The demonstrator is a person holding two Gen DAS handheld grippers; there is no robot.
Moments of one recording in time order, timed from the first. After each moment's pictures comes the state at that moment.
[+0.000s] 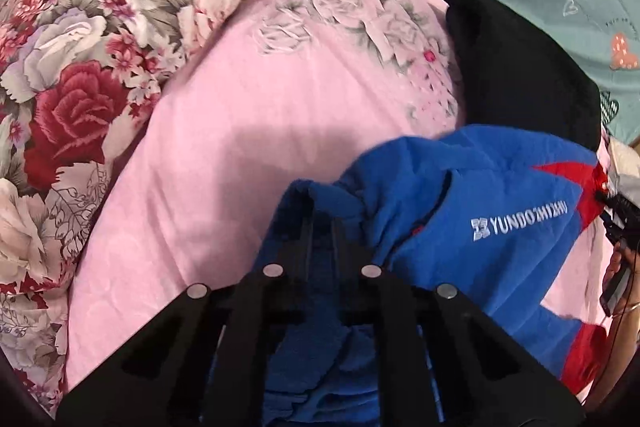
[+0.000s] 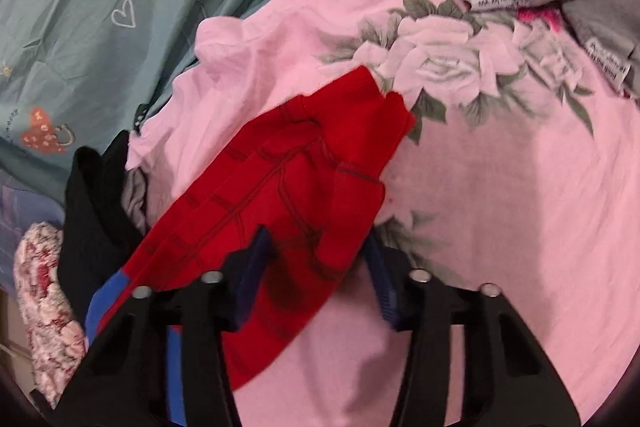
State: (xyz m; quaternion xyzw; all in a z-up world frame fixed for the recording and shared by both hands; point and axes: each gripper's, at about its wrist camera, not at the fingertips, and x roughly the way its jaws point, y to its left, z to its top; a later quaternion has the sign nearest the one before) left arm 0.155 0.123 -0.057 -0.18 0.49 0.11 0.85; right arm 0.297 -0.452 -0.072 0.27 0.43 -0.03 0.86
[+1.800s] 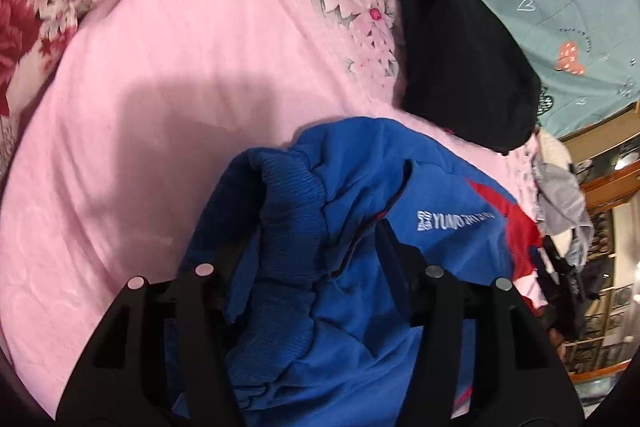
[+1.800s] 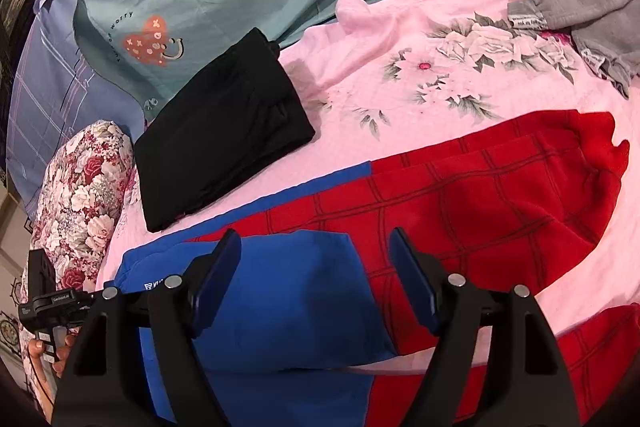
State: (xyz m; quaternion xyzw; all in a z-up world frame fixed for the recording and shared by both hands) left arm 0.155 0.128 -0.082 -0.30 0.52 -0.06 0.80; right arm 0.136 -0.353 -0.037 0.20 0.39 0.09 0.90
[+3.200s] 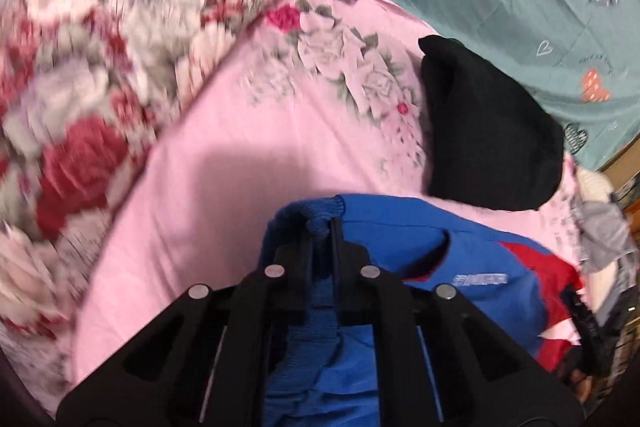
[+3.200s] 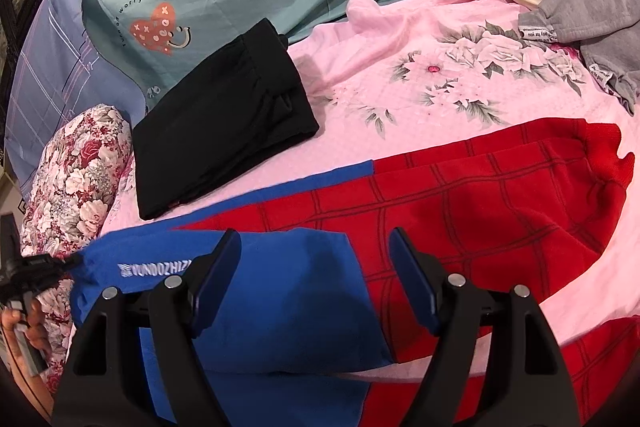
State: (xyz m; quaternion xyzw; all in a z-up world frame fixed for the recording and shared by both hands) left arm 0.163 0.133 -0.025 -0.20 0.44 0.07 0.87; right arm 0.137 -0.344 -0.044 0.17 0.38 0.09 0.90
